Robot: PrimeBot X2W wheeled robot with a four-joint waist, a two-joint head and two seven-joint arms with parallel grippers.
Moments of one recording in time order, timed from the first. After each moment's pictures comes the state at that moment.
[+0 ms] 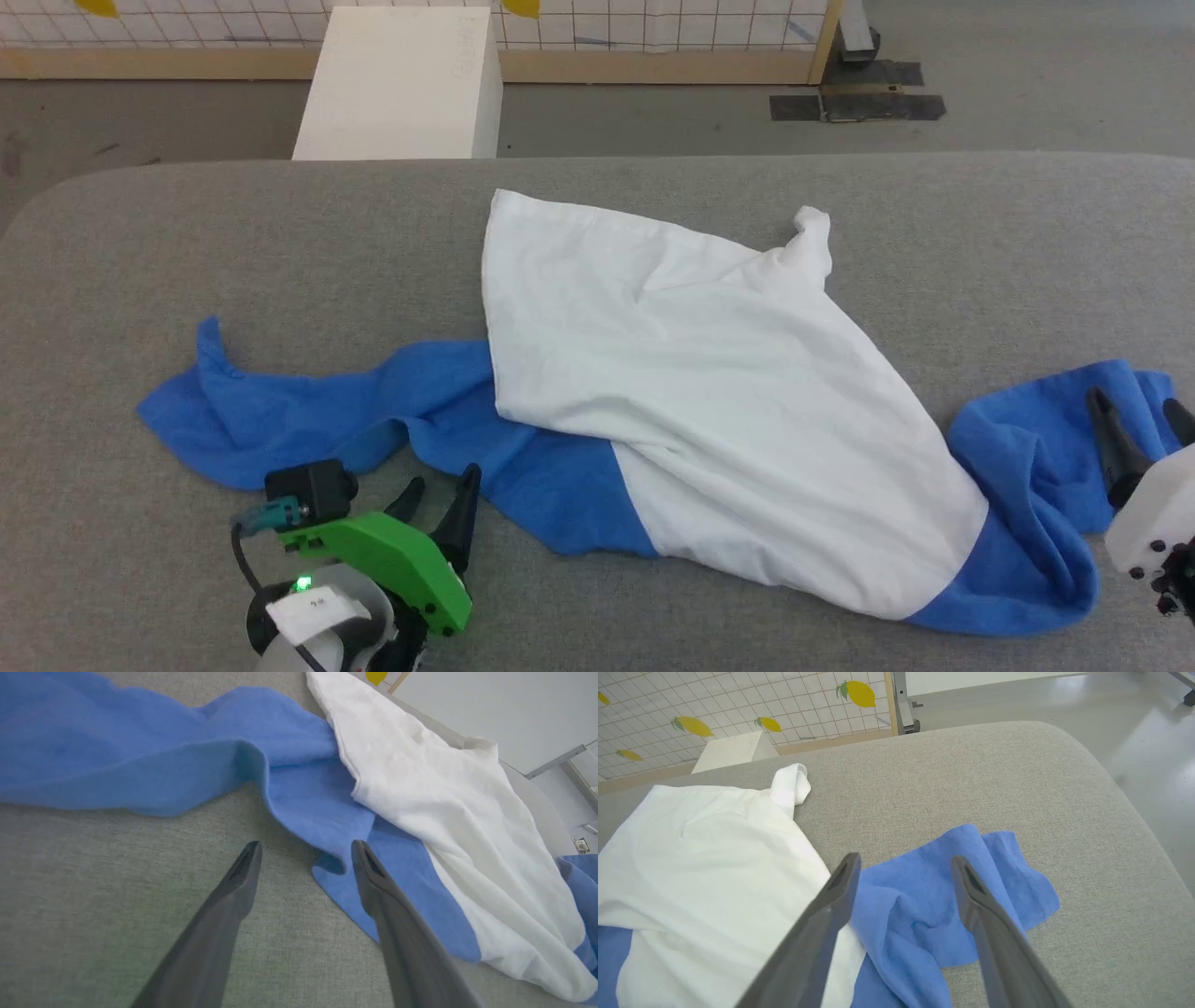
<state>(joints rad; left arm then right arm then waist) -0.07 0.15 -0.22 0.12 -0.64 0.05 0.19 -0.06 -0.06 -0.36 -0.27 0.21 0.13 0.69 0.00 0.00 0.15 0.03</state>
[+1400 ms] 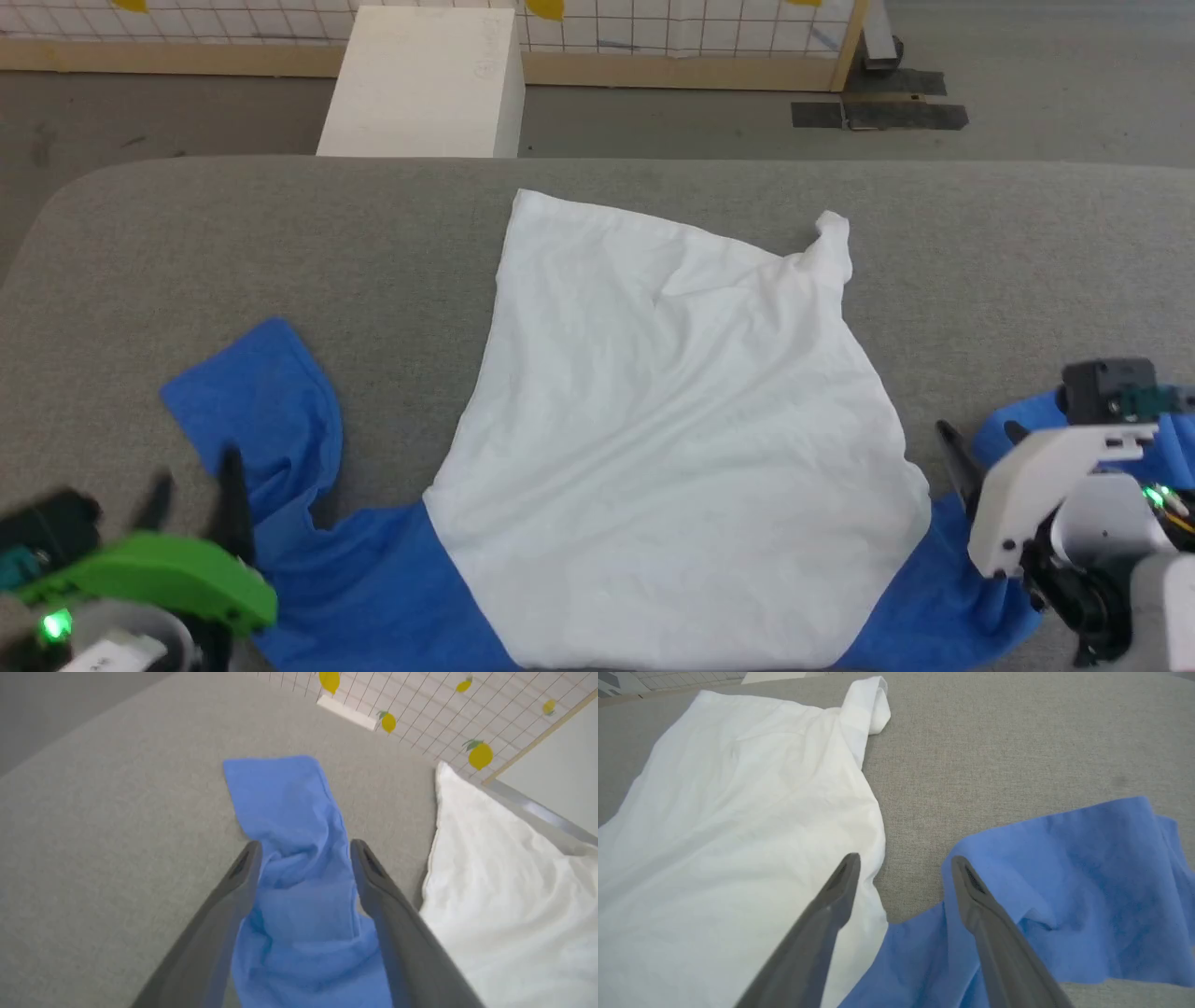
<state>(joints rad) 0.13 0.31 0.00 -0.25 -0.63 0.29 0.23 -0.10 -0.05 -0.15 -0.08 0.16 0.13 0.67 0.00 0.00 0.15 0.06</state>
